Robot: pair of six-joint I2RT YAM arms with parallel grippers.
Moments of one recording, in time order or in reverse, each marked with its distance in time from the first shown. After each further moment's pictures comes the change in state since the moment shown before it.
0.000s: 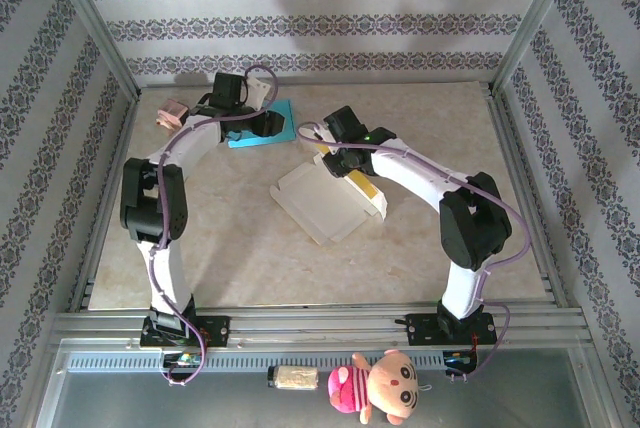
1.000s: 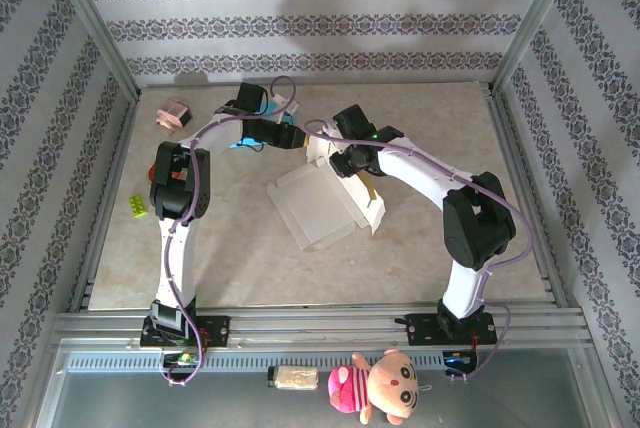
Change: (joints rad) left arm -0.042 0.269 0.169 -0.098 0.445 -0.067; right arm -0.049 -0.013 -0.031 -0.005 -0.042 0.005
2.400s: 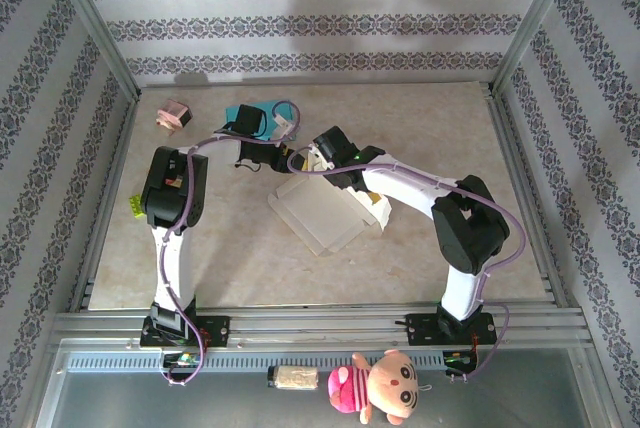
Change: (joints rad) left arm -0.019 -0.131 -0.317 0.202 -0.032 0.200; right arm 0.132 0.006 -0.101 0.126 0.343 -0.167
